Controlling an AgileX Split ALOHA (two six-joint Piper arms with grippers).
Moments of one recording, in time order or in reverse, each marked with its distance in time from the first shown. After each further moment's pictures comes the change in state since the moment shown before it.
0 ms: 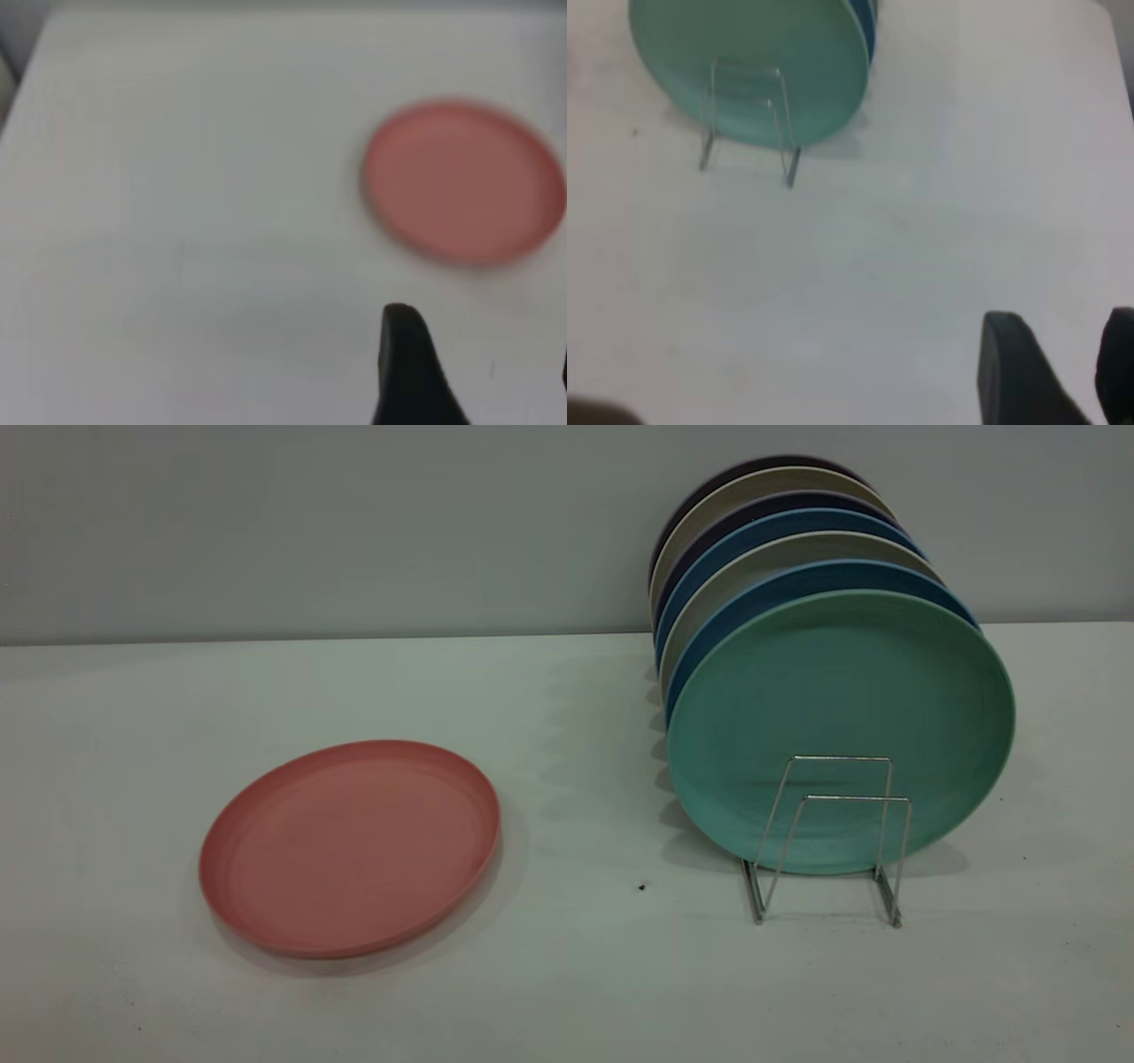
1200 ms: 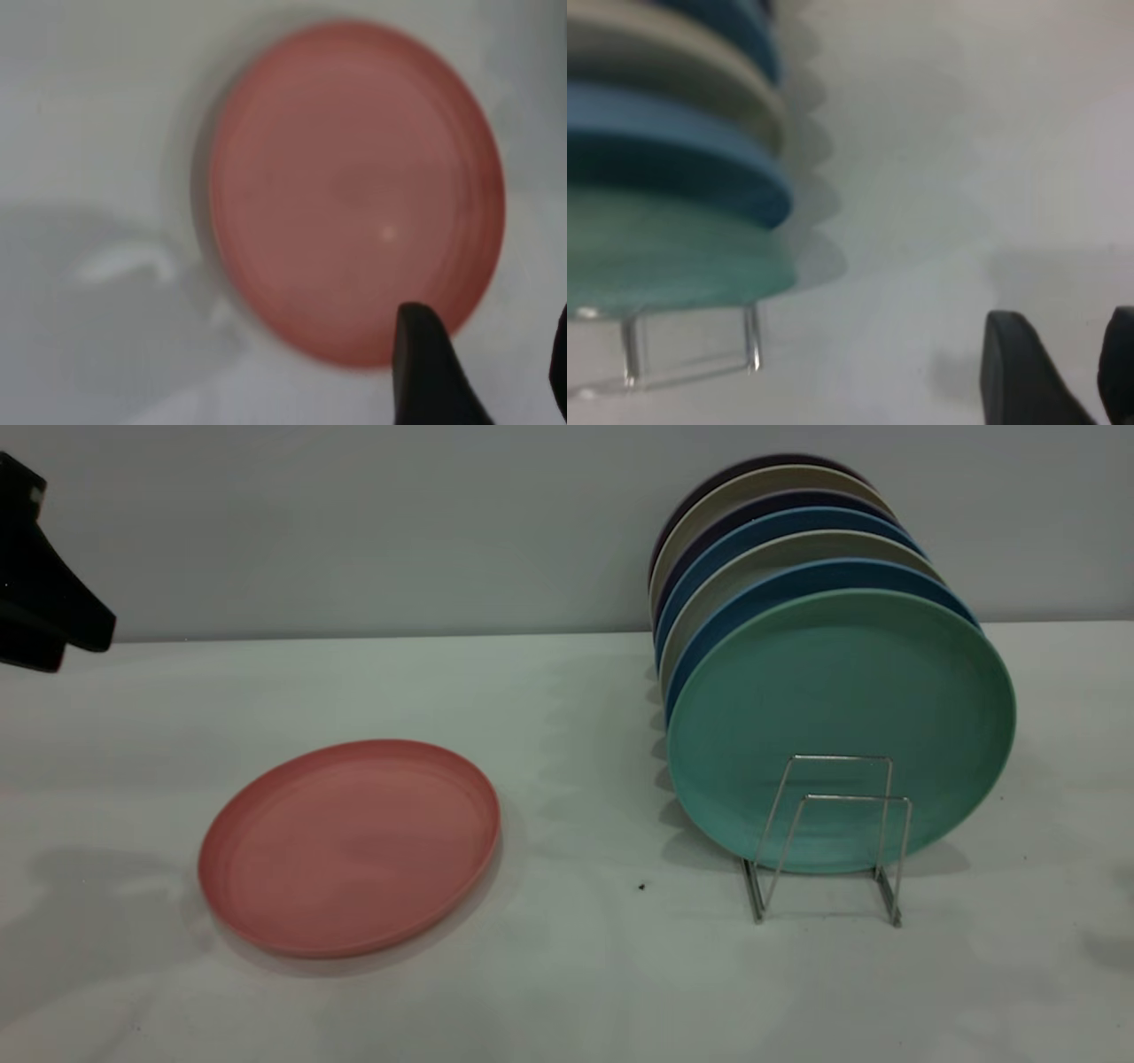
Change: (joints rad) left arm 0.159 1.651 -0.383 -0.865 -0.437 0.817; right arm -0.210 1.502 -0.255 0.541 -0.766 -0.349
